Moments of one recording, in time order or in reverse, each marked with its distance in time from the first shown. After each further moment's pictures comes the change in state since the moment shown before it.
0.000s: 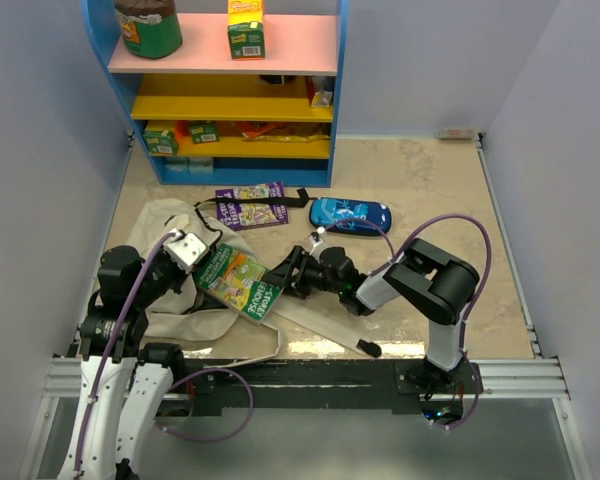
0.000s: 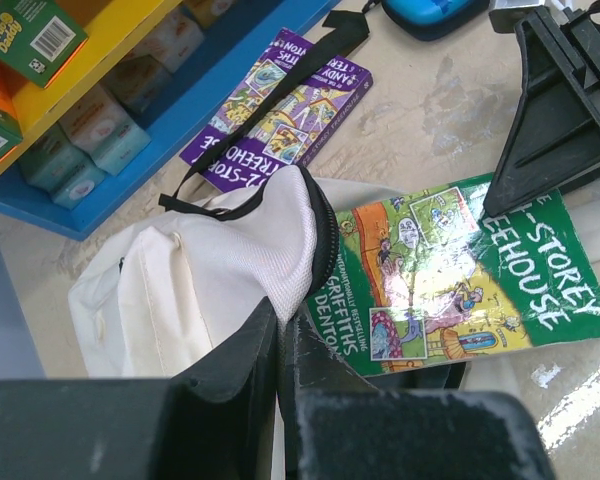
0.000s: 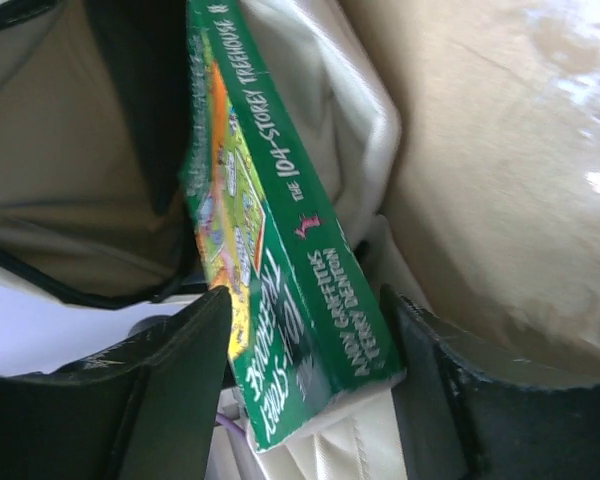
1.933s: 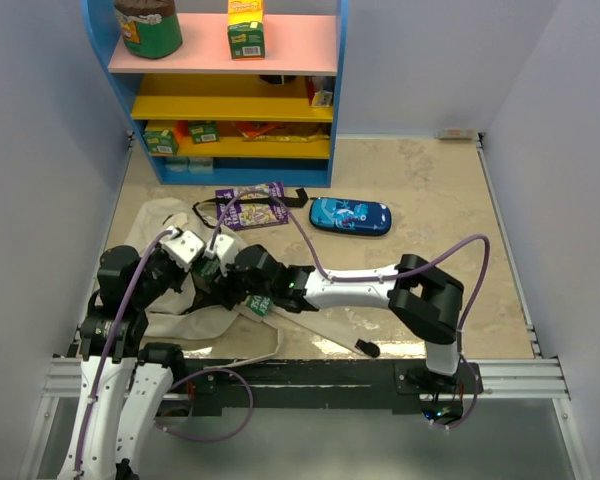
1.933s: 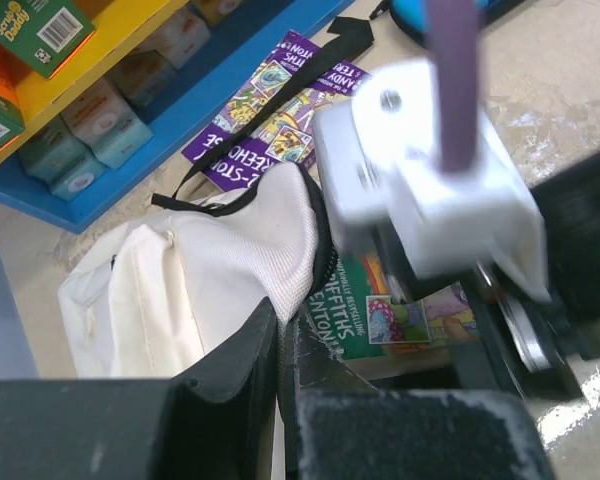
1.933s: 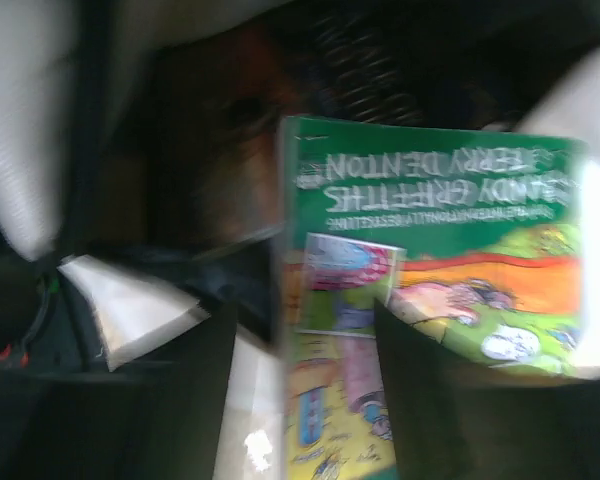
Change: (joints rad) left arm 0.000 -0.001 0.000 0.014 -0.017 -0.048; right arm 0.320 -0.002 0.640 -0.741 0.295 -1.130
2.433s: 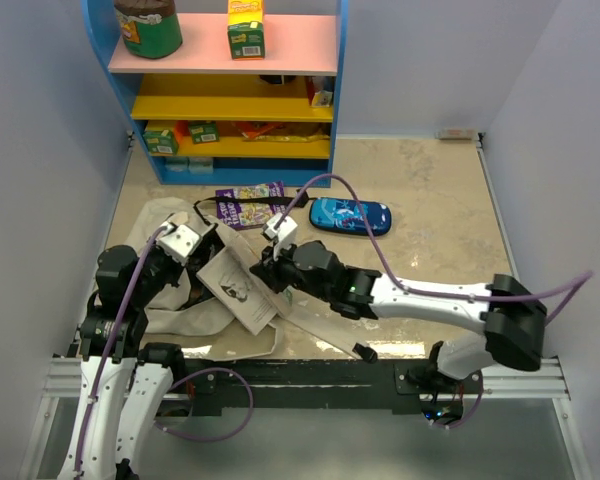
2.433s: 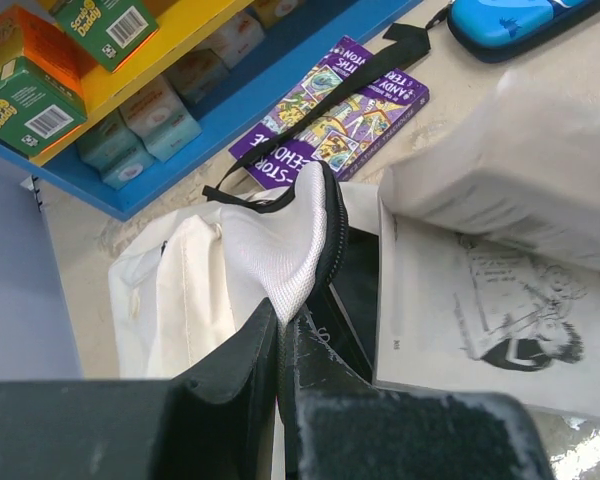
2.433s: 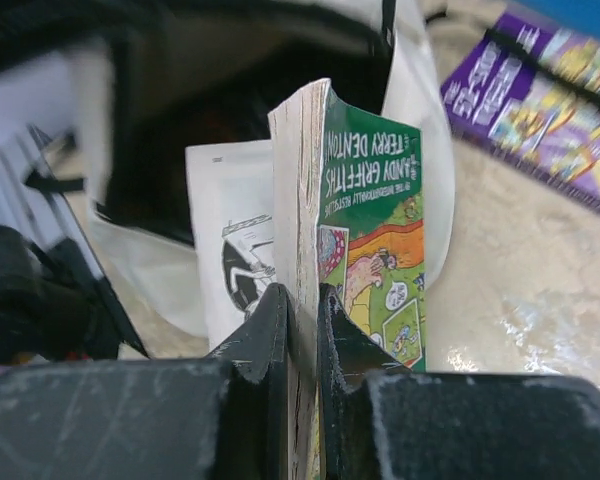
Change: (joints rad) left arm 0.000 -0.002 0.000 0.054 -0.093 -0.019; right arm -0.005 -0.498 -0.291 -0.015 0.196 0.119
